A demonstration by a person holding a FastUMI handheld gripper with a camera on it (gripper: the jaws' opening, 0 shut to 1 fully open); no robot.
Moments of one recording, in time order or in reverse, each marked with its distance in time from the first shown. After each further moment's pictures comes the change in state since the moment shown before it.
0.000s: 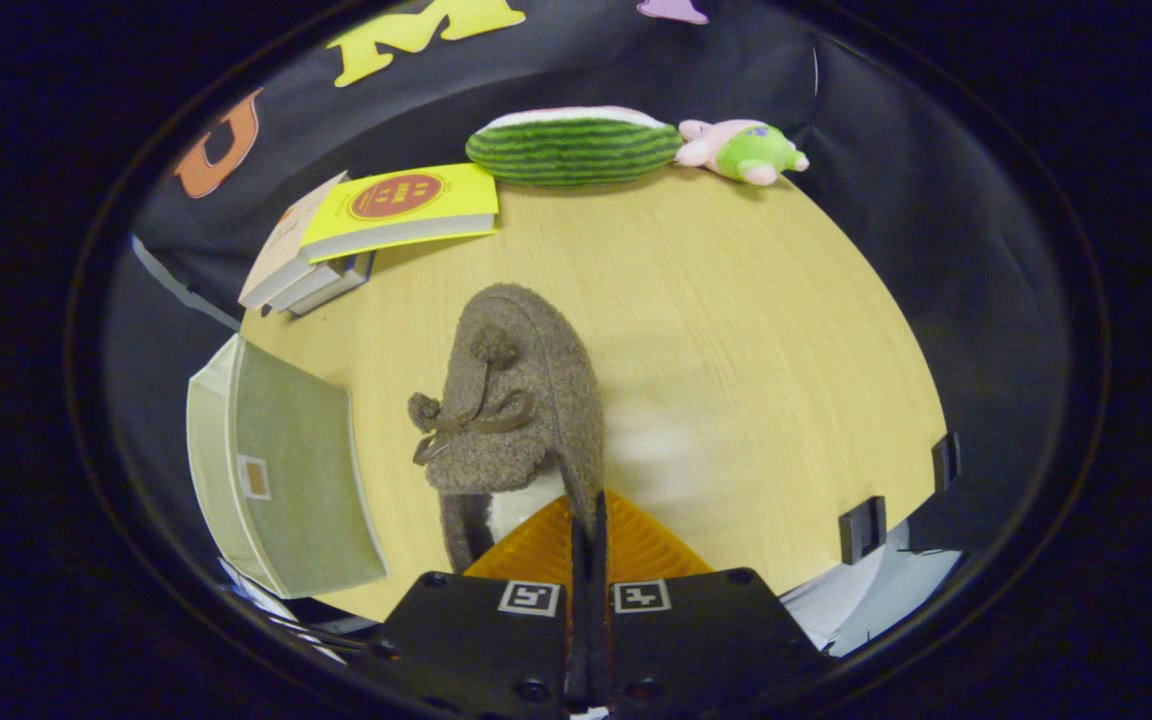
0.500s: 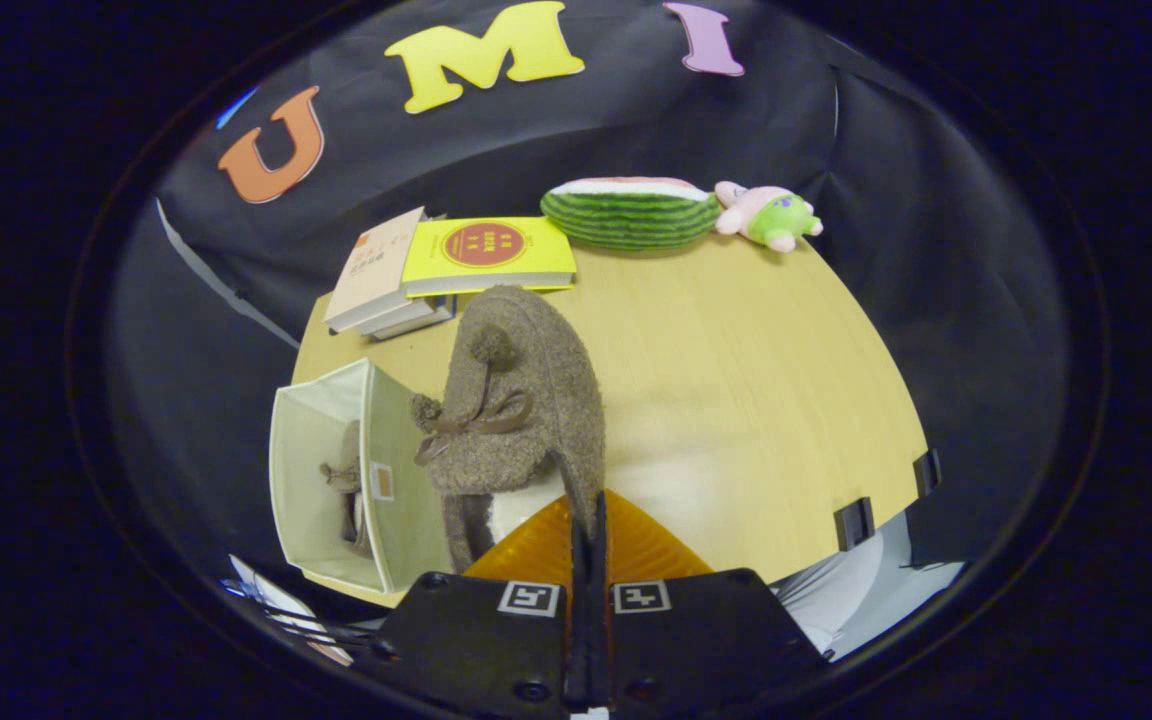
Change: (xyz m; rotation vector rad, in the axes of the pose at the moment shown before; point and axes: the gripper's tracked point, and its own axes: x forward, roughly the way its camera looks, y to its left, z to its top) arm -0.094 0.081 0.006 -0.042 -0.086 0.069
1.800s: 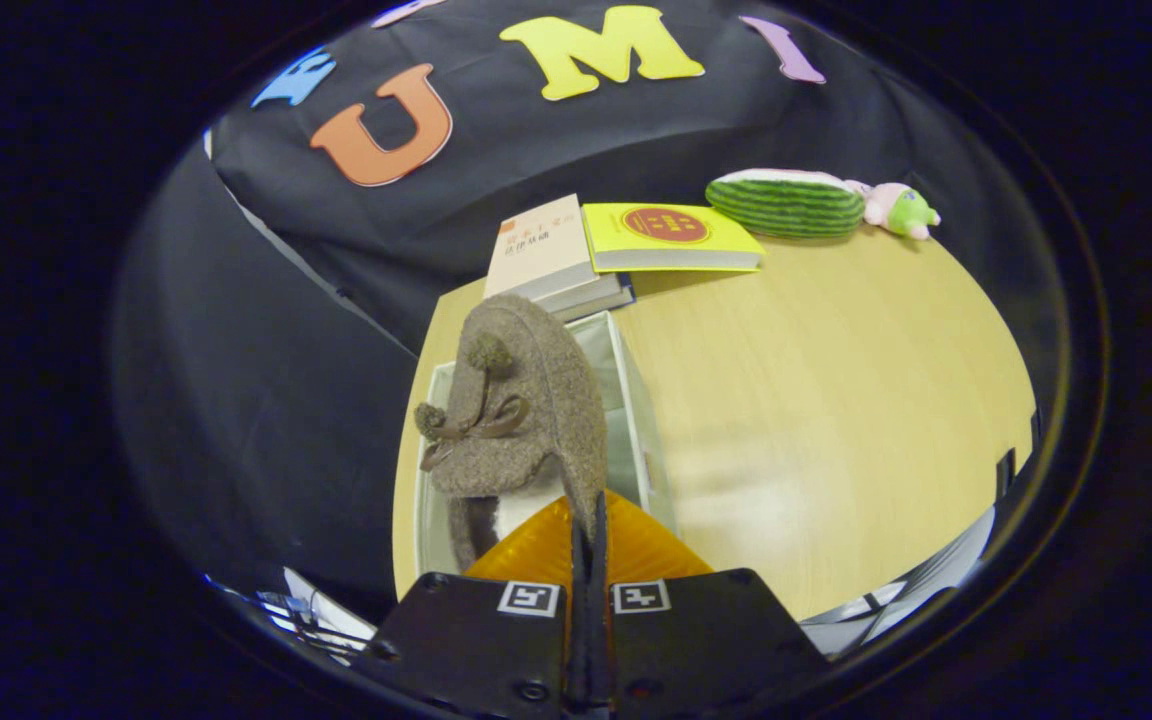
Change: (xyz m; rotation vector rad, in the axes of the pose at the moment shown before) arm 0.046 0.204 -0.054 0.037 -0.103 0.253
